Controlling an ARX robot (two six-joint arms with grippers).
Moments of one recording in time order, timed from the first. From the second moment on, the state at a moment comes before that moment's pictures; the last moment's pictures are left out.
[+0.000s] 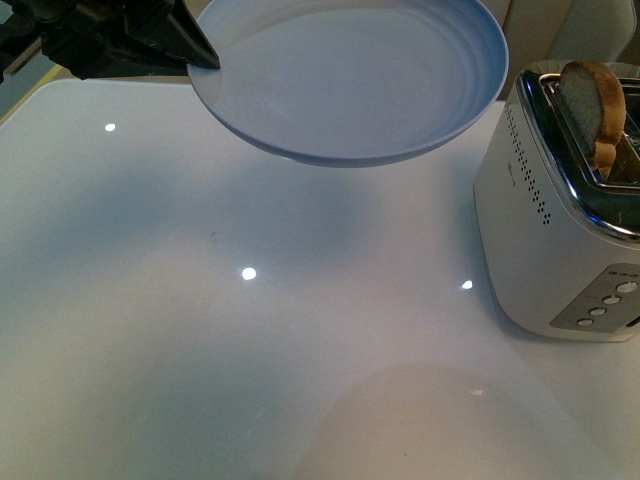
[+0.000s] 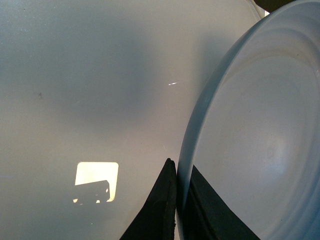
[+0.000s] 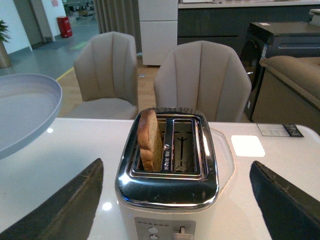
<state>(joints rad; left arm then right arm) -0.26 1.75 1.15 -0.24 0.37 -0.48 0.00 0.01 0.02 0.00 0.00 0.00</state>
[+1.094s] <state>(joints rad) 0.05 1.94 1.02 -0.06 0.52 -0.28 0.00 0.01 0.02 0.00 0.00 0.00</state>
